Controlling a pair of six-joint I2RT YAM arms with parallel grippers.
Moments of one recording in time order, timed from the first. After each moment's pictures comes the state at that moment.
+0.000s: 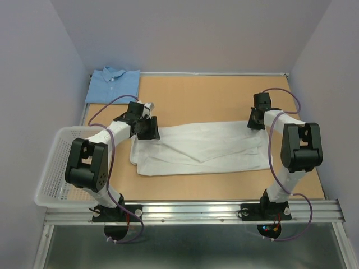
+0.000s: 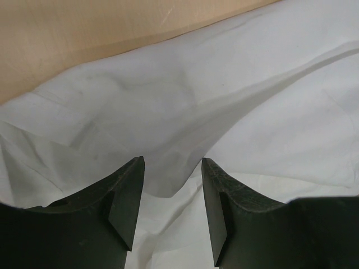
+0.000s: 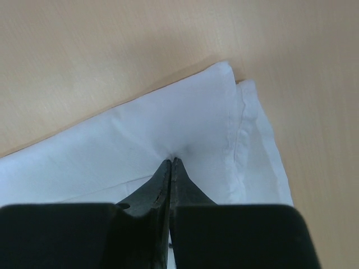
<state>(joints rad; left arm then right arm) -0.27 1.59 0.95 -0.35 0.26 -0.26 0.02 1.80 1.12 -0.34 0.23 0.30</state>
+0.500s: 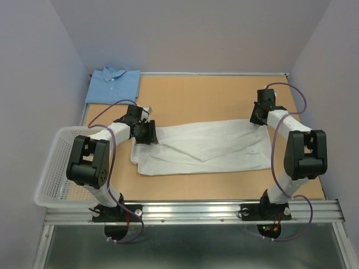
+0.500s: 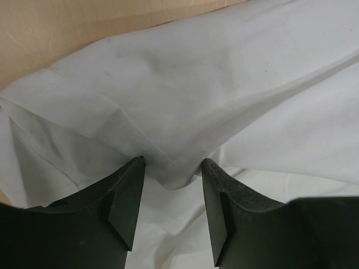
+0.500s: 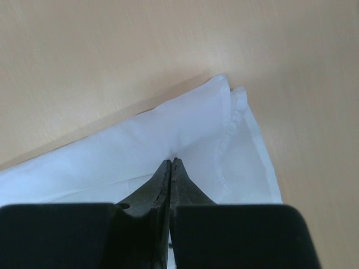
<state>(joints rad) -0.24 1.63 0.91 -0.33 0.26 -0.26 0.02 1.69 1.13 -0.34 0.24 0.31</state>
